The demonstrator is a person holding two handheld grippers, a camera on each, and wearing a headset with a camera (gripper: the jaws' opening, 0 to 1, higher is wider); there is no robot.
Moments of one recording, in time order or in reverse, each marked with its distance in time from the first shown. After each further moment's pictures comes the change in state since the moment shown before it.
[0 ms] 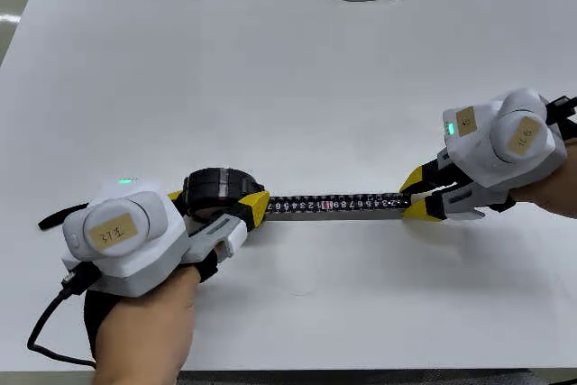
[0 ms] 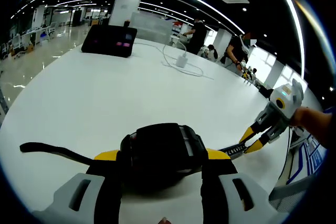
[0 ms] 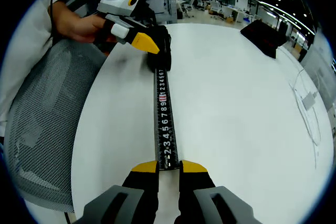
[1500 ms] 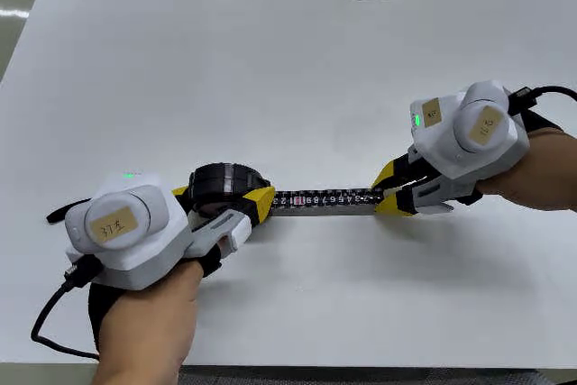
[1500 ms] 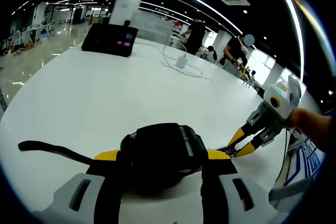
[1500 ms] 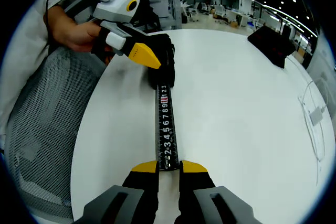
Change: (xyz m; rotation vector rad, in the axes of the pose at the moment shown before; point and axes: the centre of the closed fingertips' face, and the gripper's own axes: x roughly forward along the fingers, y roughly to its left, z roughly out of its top) left arm -0.001 0.001 0.001 -0.020 0.000 -0.015; right arm 0.023 -0.001 0.037 -0.021 -0.037 0.036
